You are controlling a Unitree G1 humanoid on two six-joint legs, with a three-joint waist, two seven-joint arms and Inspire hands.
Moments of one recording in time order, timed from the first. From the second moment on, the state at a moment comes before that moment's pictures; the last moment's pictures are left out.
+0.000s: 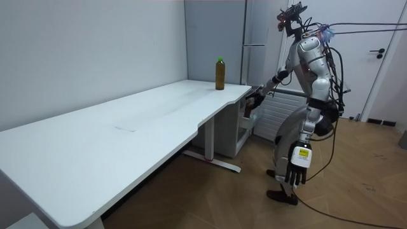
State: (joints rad) left arm 0.02 0.35 -0.18 0.88 -0.51 0.02 0.30; right arm -0.59 -0.63 -0.07 1.17 1.55 0.04 -0.24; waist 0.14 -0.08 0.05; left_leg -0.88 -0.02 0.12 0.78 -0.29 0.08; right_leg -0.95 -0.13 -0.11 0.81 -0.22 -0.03
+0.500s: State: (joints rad) left arm 0.04 0.35 -0.18 0.86 -0.51 0.02 0.30; right arm -0.57 -0.63 -0.06 1.17 1.56 0.05 -0.23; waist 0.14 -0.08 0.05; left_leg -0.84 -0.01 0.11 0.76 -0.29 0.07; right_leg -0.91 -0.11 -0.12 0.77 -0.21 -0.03
